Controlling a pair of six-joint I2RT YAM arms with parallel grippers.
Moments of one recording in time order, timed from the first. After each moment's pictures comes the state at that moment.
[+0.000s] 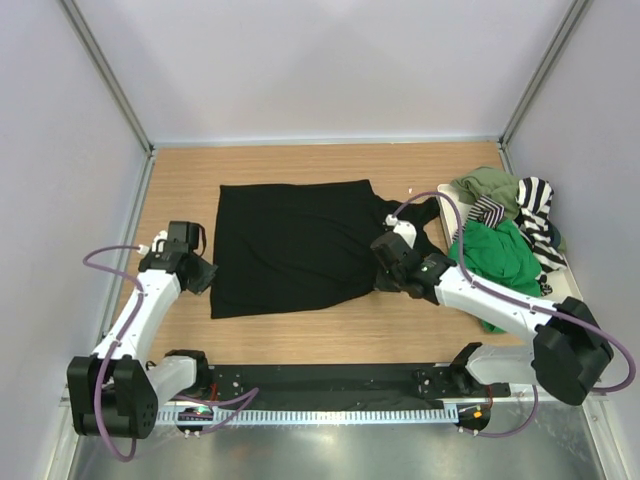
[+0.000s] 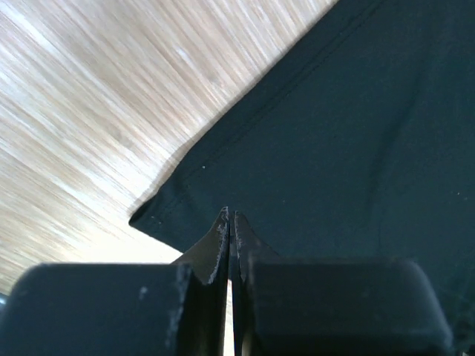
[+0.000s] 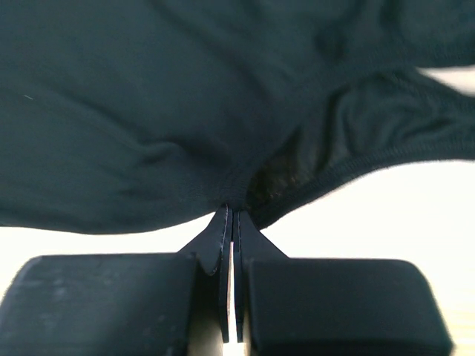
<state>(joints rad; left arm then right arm) -0.05 1.08 0.73 -0.77 -0.19 -0.97 0.74 1.23 0.73 -0.46 0.28 0.74</state>
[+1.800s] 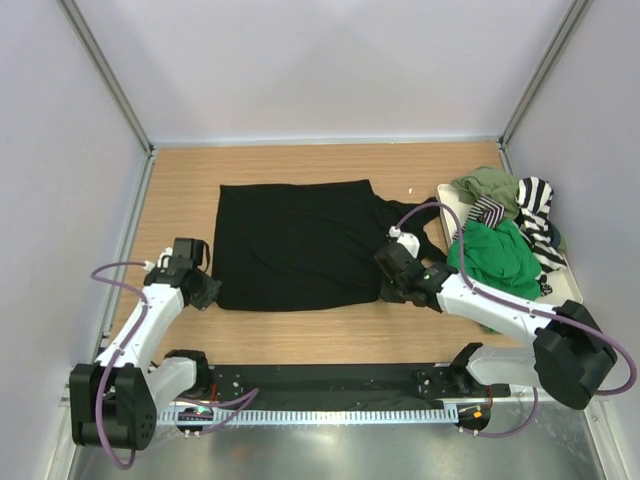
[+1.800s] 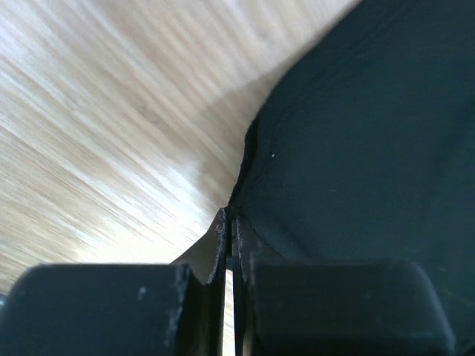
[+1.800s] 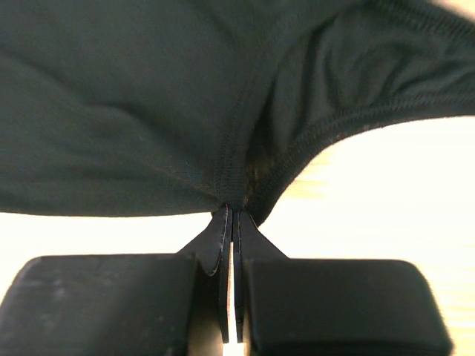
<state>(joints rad) -0.07 1.04 0.57 -0.71 -0.16 -0.98 0.74 1.22 0.64 -0.45 0.23 0.76</state>
